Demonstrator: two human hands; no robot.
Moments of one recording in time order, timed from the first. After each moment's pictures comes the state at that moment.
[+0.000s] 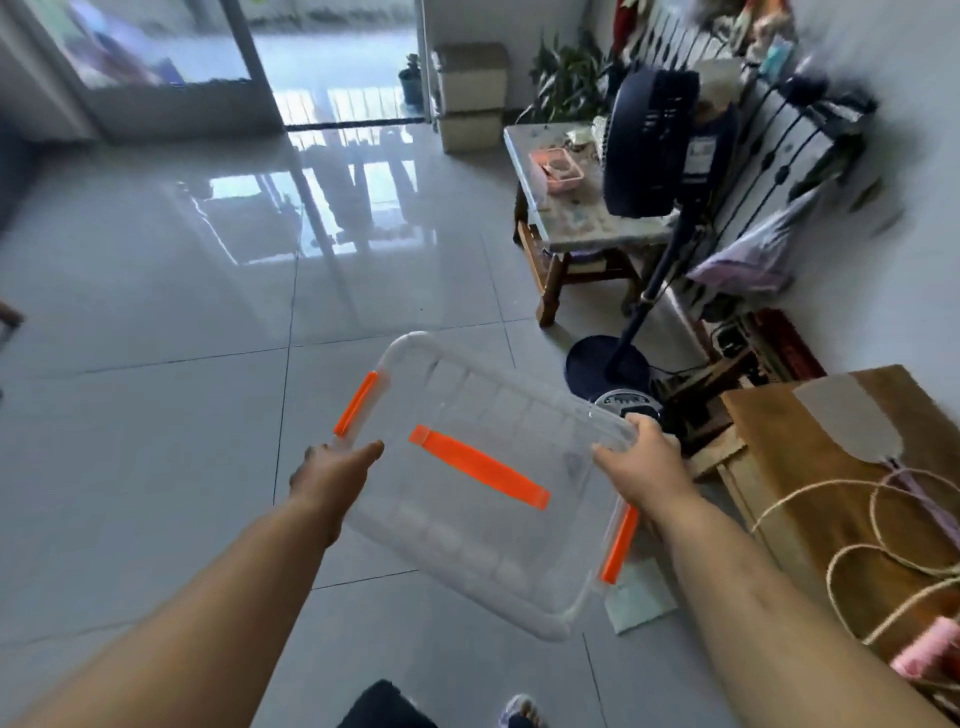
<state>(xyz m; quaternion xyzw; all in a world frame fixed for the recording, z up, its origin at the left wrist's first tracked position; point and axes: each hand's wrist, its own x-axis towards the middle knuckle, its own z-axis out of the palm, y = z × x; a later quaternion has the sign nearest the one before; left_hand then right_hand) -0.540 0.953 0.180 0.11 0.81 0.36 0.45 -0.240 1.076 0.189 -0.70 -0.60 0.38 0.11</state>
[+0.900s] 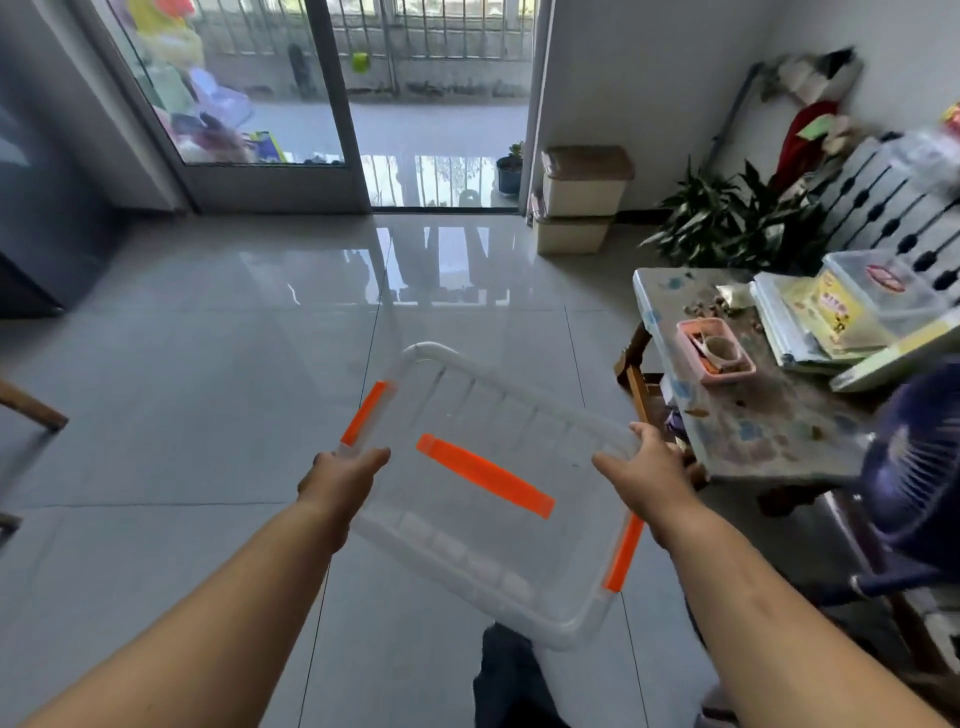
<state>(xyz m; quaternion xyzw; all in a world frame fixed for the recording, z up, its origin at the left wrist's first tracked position) -0.933 1.354 0.188 0.07 0.80 0.42 0.43 -0.650 1.517 0.200 -0.64 -0.64 0.41 0.10</state>
